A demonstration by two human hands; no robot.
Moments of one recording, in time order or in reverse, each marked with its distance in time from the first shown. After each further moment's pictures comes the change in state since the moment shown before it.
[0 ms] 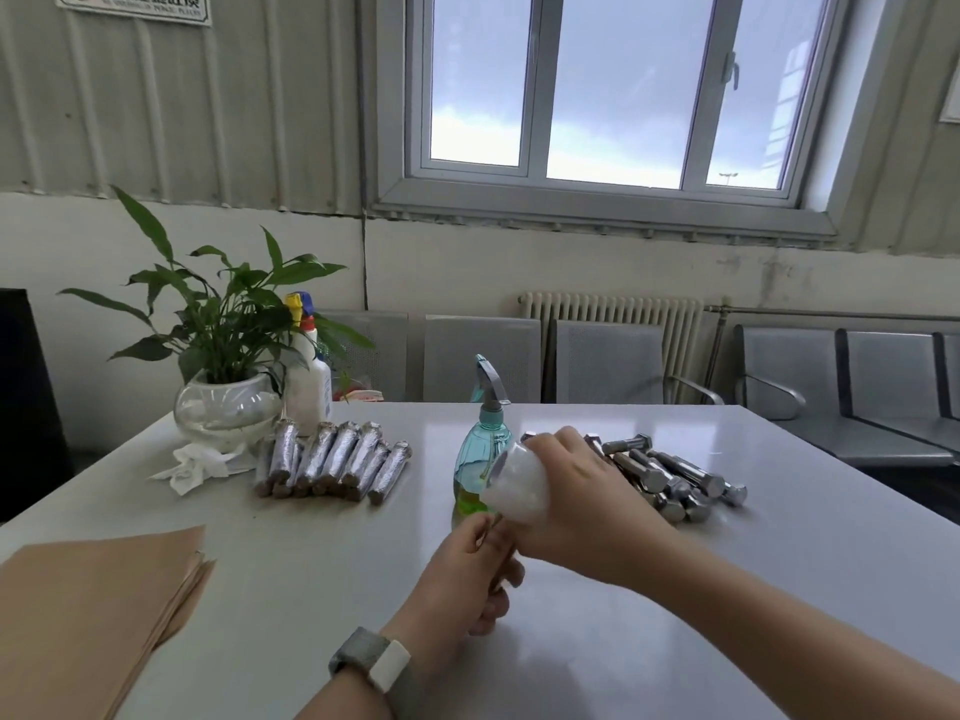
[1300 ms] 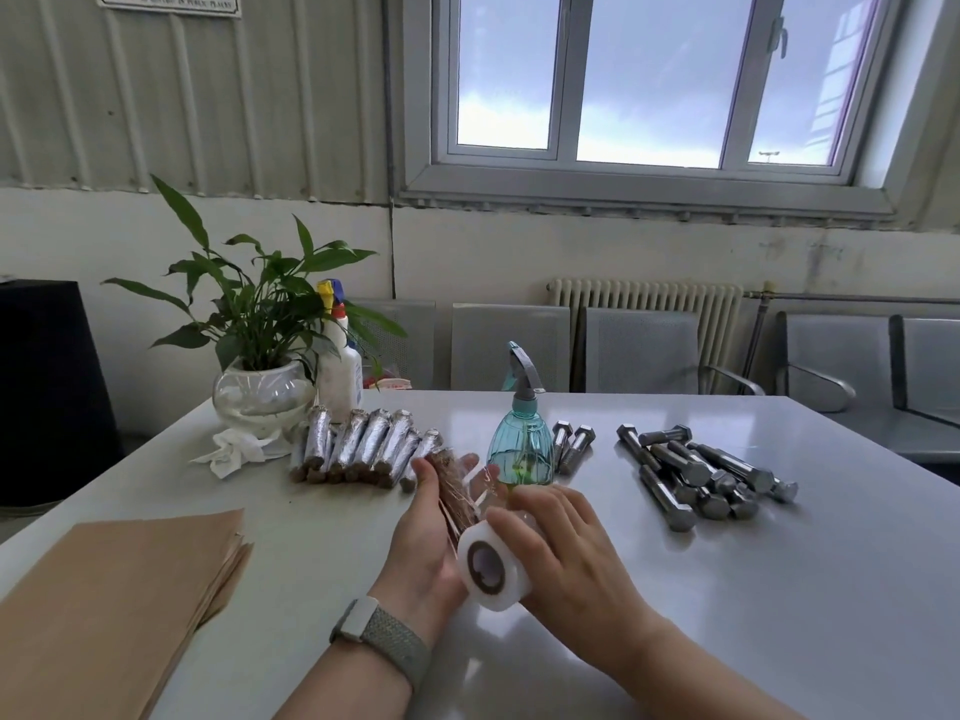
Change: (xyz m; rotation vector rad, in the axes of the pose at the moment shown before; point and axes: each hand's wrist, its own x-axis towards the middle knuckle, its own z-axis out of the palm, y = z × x) left_hand 0.015 0.021 -0.032 -0.941 0.118 -0.100; right_hand -0.008 0.006 0.093 -0.087 0.597 -0.689
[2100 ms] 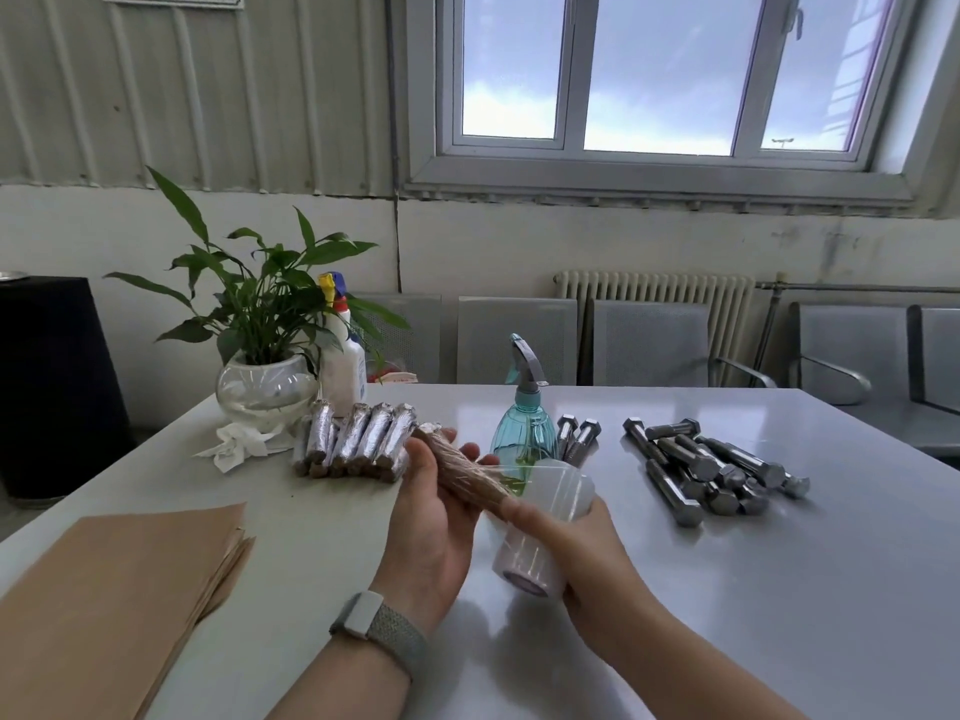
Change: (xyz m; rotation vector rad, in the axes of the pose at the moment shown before) left_hand 0.007 0.000 -0.004 0.100 -0.034 0.420; right_hand 0.018 -0.012 -0.007 1.271 0.066 1.488
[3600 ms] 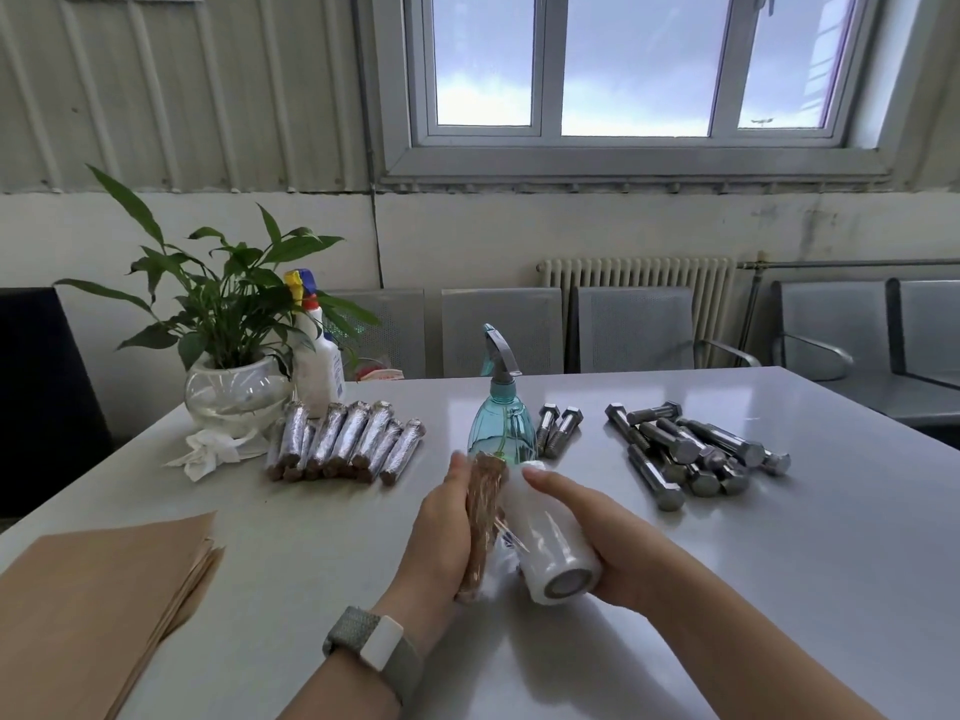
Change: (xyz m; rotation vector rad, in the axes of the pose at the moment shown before) left_hand -0.012 -0.024 0.007 0.709 -0.047 -0.149; right_hand 0.024 -0.018 -0.043 -0.038 -0.237 0.411
